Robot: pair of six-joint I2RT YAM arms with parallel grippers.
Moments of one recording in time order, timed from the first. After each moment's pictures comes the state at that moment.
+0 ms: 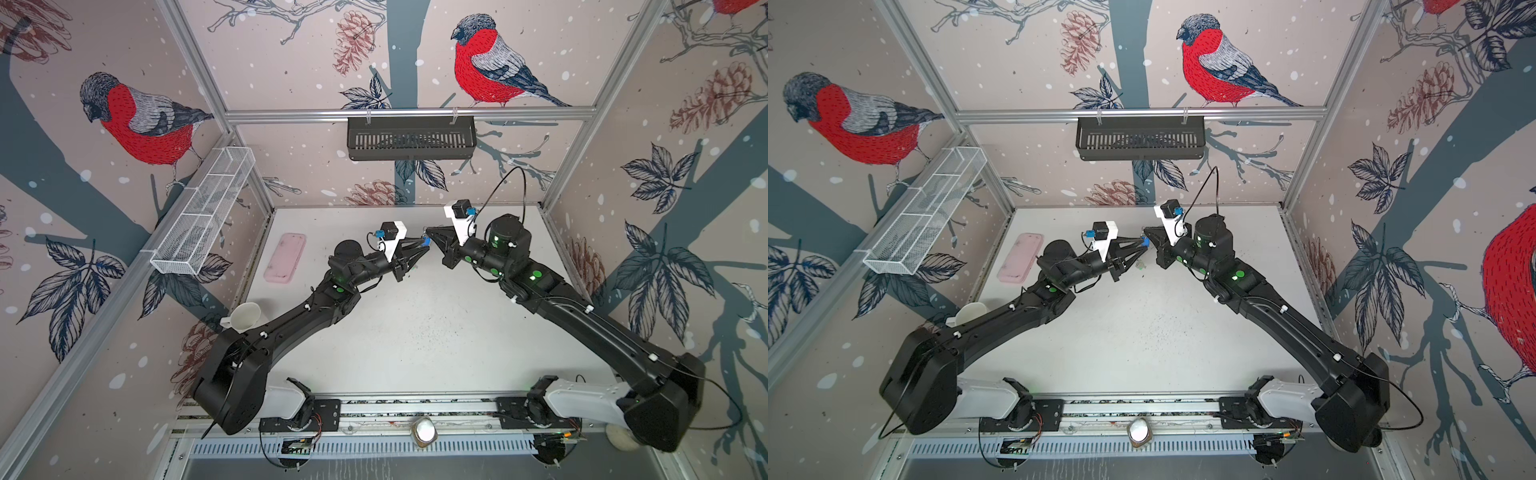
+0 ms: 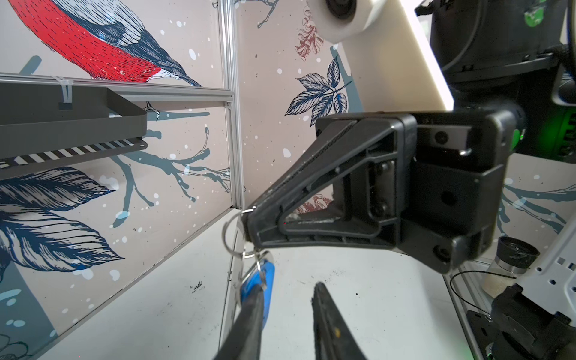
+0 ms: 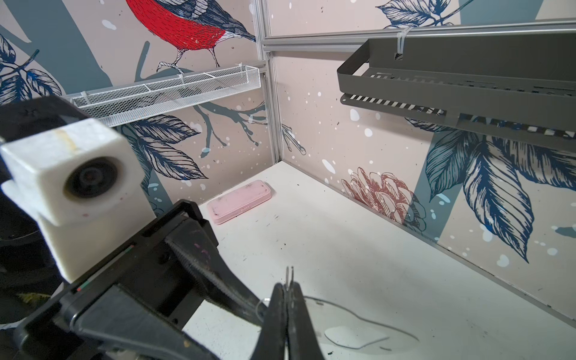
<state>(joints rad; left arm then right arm) -0.59 1.36 0.85 0.66 0.59 -0.08 0.66 1.24 1.13 -0.03 -0.28 0.03</state>
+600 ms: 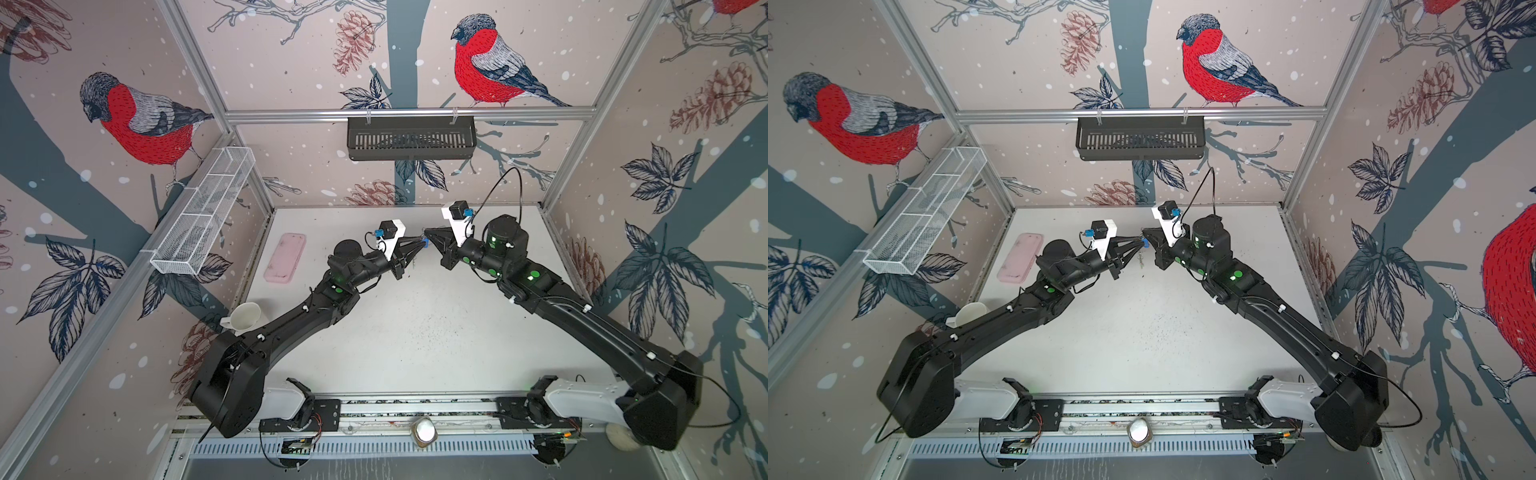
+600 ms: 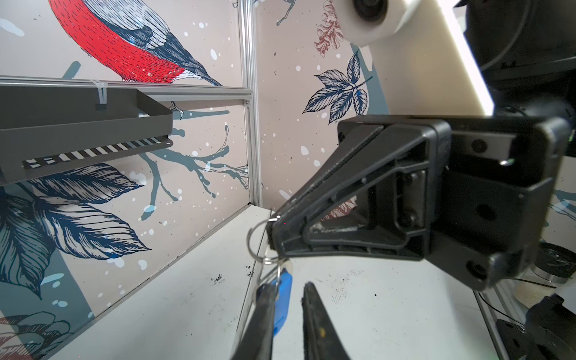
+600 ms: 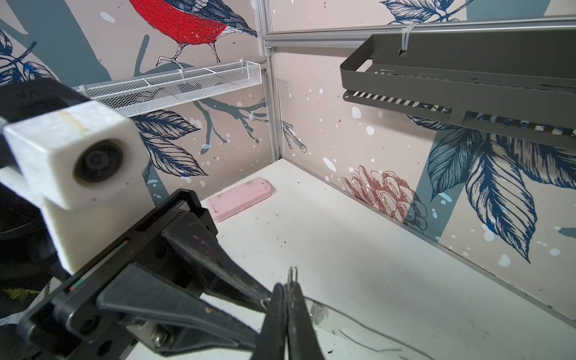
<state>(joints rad) -0.59 1.35 0.85 0.63 0.51 -0.05 0.67 1.24 1.13 -0.04 -0.28 0.02</state>
